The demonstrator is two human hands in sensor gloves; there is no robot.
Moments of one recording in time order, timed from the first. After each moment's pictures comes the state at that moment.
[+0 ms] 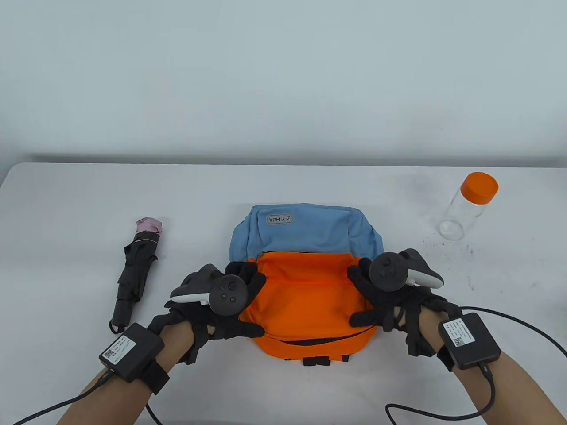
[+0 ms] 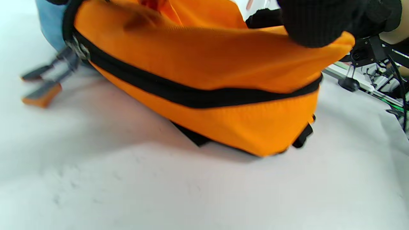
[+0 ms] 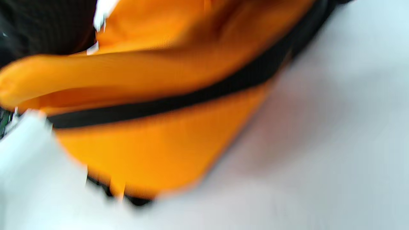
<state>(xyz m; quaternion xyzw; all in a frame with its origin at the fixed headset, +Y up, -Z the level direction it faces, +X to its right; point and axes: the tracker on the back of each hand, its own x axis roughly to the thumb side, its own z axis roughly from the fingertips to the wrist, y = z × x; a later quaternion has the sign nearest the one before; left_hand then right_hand) -0.149 -0.714 -0.318 -0.26 -0.40 0.06 0.88 0.190 -0.733 -0.338 0.29 0.34 0.88 0.14</state>
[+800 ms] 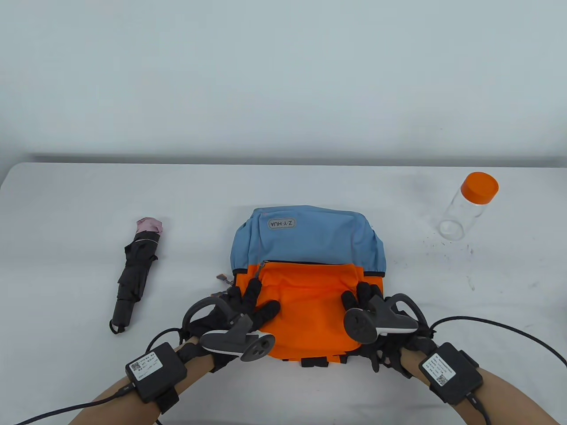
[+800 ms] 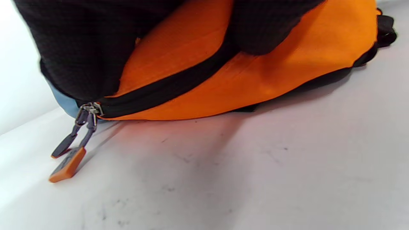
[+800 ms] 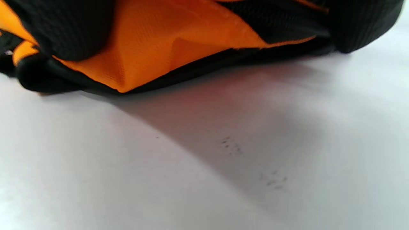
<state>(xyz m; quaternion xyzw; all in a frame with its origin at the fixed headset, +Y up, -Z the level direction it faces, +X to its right) -0.111 -0.738 -0.271 -0.02 -0.40 -0.21 0.89 0.152 -0.757 -0.288 0.32 0.15 0.93 -0.10</state>
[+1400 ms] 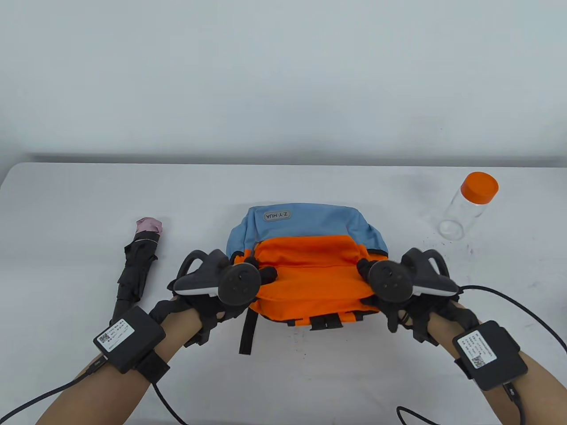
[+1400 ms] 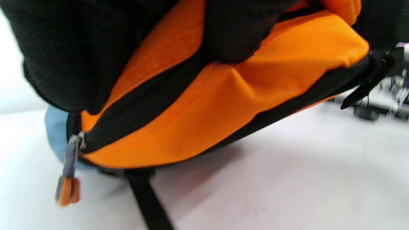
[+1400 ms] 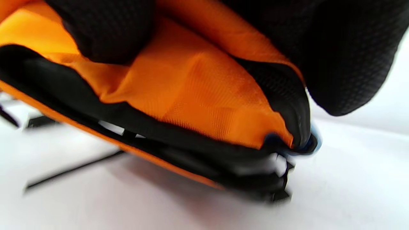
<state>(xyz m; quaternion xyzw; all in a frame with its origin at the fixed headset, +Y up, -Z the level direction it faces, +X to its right) -0.131 -0.600 -0.313 -0.06 -0.37 0.03 0.92 0.179 -0.591 -0.318 0.28 0.02 0.96 0.03</state>
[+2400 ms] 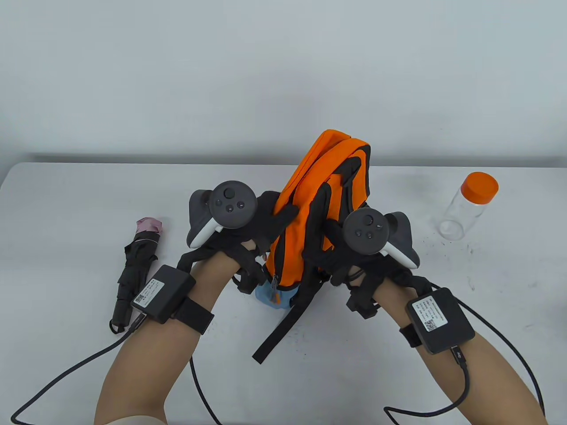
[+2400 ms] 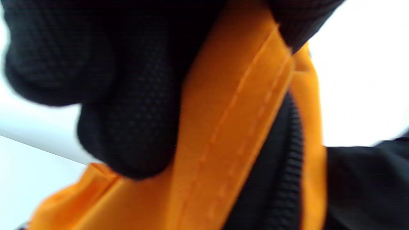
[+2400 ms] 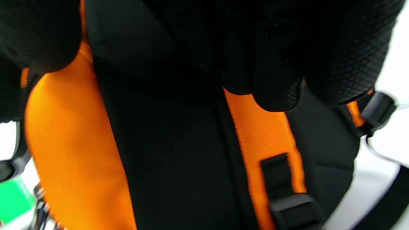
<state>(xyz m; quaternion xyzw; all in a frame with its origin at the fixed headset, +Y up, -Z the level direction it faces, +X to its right) -0.114 -0.560 -0.379 0.03 -0.23 0.31 0.92 0.109 -0.590 -0.357 0.18 -0.02 0.95 0.25</state>
